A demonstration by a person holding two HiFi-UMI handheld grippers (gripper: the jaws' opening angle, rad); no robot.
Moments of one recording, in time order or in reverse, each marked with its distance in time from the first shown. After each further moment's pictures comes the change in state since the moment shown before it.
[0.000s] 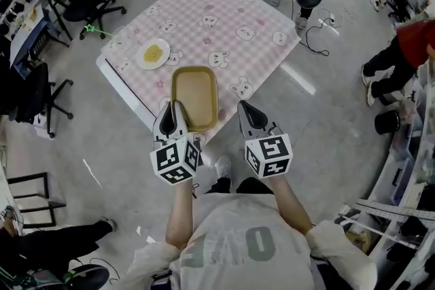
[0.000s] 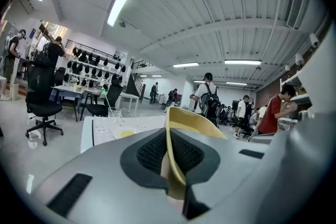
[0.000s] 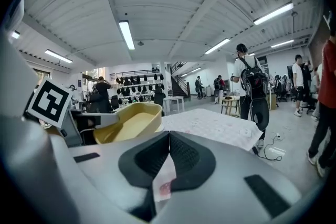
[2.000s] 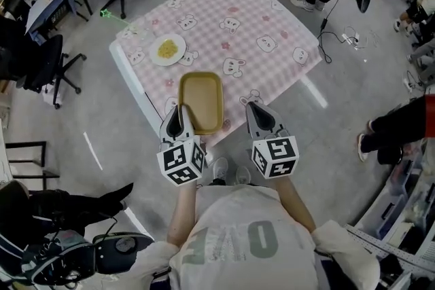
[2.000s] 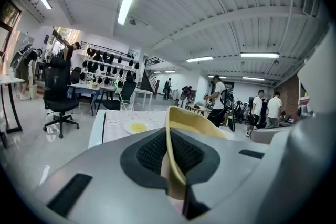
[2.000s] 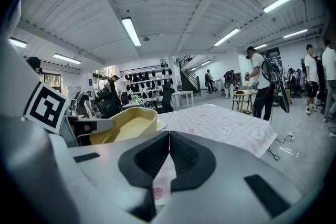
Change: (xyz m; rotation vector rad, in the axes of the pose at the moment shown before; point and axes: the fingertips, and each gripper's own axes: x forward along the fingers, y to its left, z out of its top) left arm 0.022 0.015 -0.018 -0.040 0.060 0.170; right arm 0.051 -0.024 0.007 -0.014 0.072 0.126
